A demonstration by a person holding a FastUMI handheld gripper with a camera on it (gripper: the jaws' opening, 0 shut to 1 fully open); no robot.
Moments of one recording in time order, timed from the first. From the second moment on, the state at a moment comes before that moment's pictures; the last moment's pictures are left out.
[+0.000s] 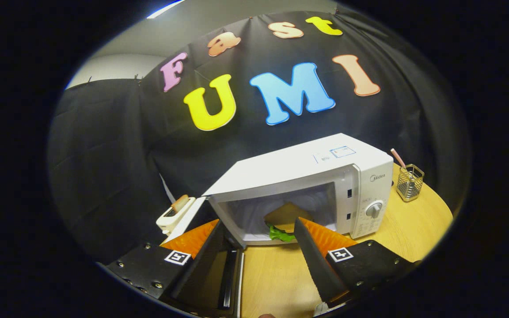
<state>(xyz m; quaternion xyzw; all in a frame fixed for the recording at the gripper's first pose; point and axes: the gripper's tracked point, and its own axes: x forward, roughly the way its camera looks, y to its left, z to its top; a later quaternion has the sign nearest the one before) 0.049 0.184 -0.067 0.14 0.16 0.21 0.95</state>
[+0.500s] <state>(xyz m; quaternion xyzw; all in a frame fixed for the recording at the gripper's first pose) -0.088 0.294 -0.018 0.09 0.14 0.43 0.89</state>
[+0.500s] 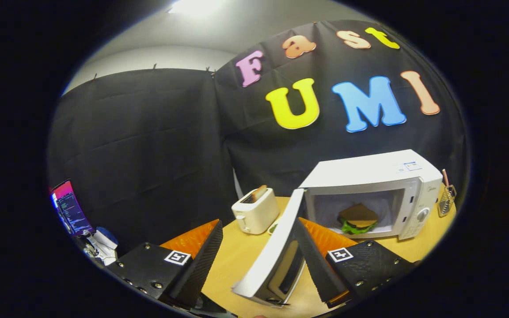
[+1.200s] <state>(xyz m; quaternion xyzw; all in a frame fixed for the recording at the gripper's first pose) -0.182 0.356 -0.137 0.00 0.26 0.54 0.80</state>
